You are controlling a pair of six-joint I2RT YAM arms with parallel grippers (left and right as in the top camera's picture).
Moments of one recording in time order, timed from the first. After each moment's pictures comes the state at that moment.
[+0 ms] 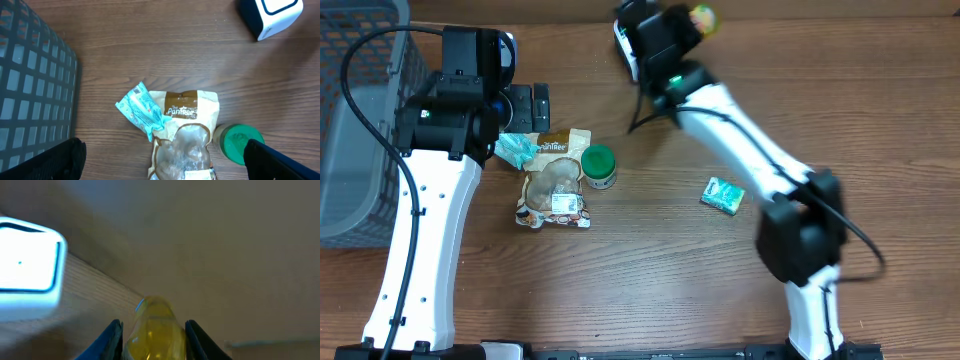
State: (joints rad) left arm -0.10 1.53 1.64 -1.03 -0.14 -0.07; right arm 0.53 2.14 1.99 -0.41 0.76 -0.45
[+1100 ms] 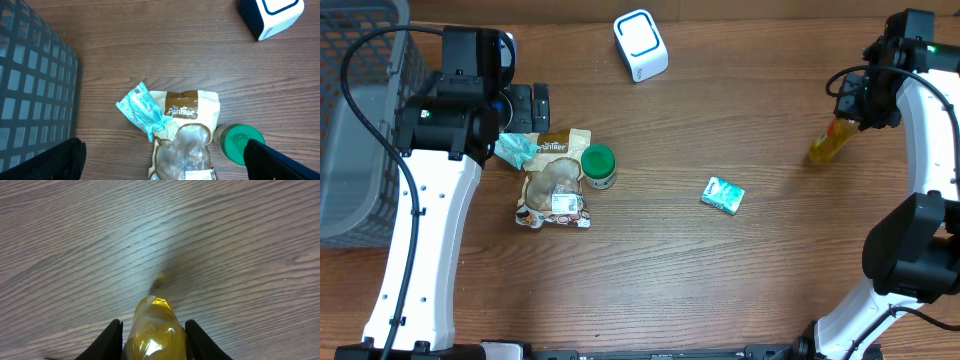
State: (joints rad) left arm -0.10 1.53 1.64 -1.03 -0.14 -0.07; right arm -0.22 1.96 1.84 -1.17 0.00 0.10
